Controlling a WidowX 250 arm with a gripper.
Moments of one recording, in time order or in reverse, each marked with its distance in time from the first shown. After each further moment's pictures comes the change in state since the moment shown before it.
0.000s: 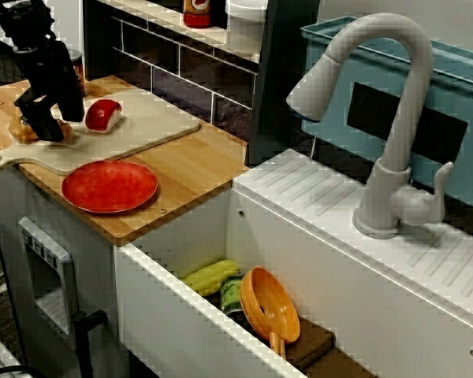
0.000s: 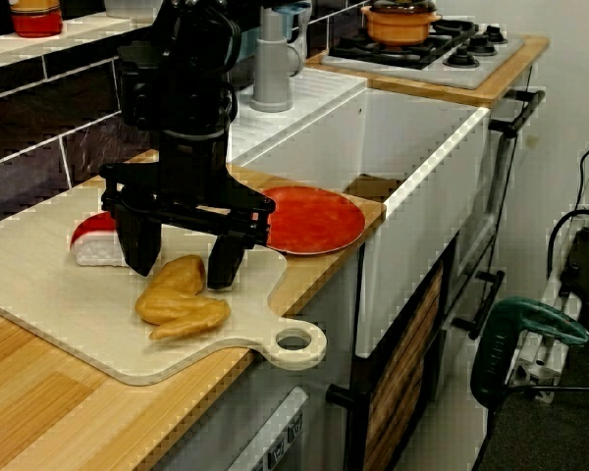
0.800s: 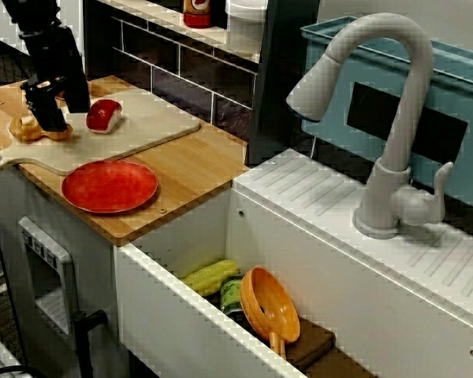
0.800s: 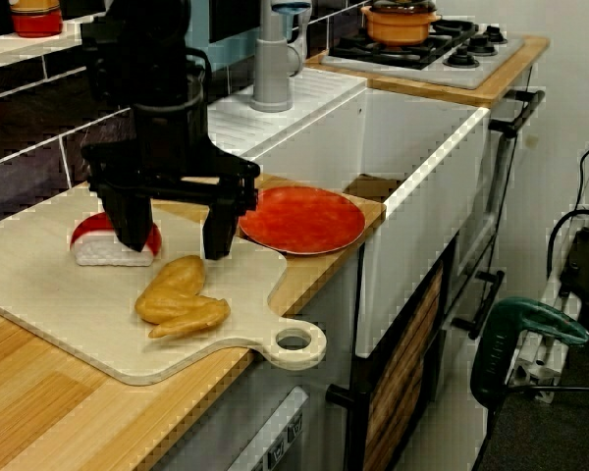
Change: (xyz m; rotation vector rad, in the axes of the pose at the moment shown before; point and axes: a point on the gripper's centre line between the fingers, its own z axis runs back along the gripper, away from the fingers) arm 0.011 0.010 0.013 -0.093 -0.064 0.029
